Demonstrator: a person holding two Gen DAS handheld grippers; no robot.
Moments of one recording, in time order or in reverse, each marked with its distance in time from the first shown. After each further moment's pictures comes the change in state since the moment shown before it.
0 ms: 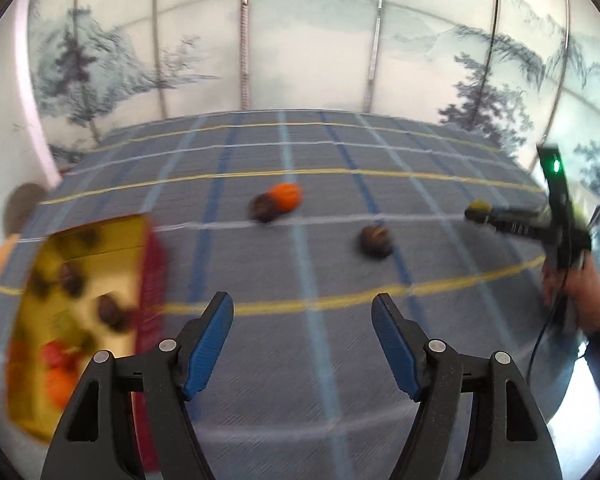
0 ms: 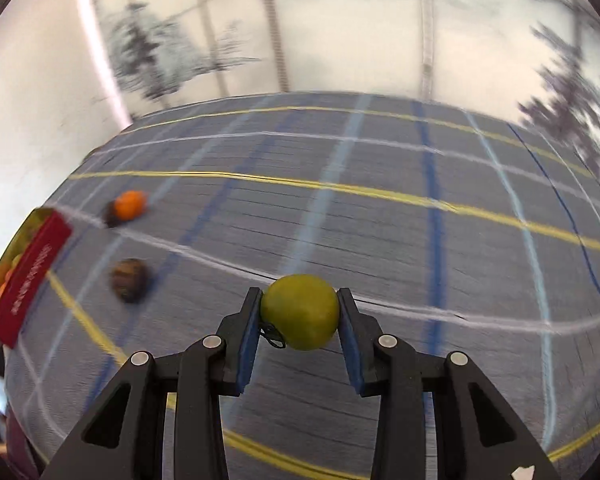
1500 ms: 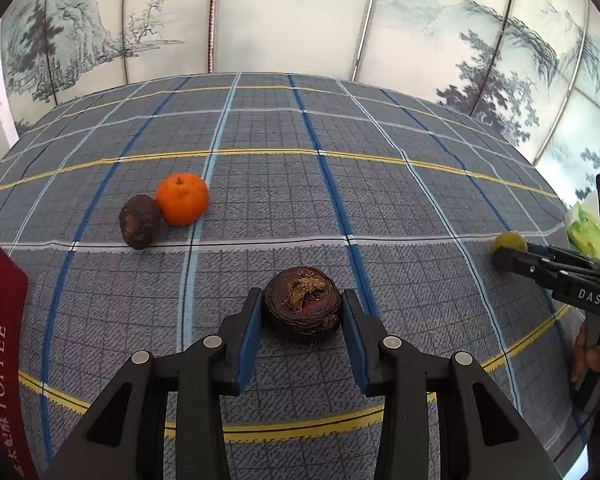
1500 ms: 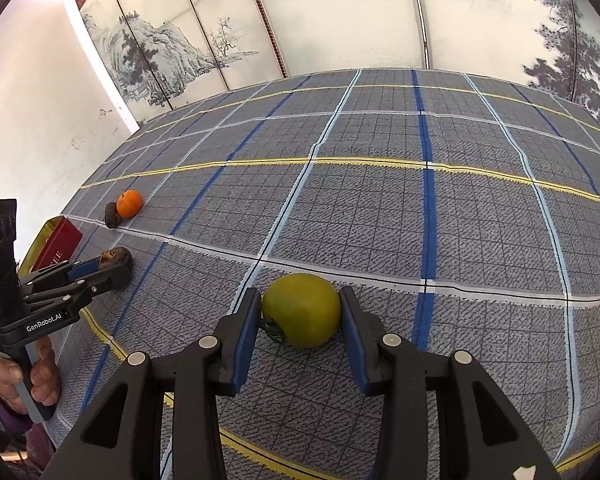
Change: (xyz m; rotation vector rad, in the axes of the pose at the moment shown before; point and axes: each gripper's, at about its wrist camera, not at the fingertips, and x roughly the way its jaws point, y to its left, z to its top) left arm 0.142 -0.032 0.024 -0.033 0.083 -0.041; right arm 0.013 -0.026 -0.010 0.065 0.034 0.121
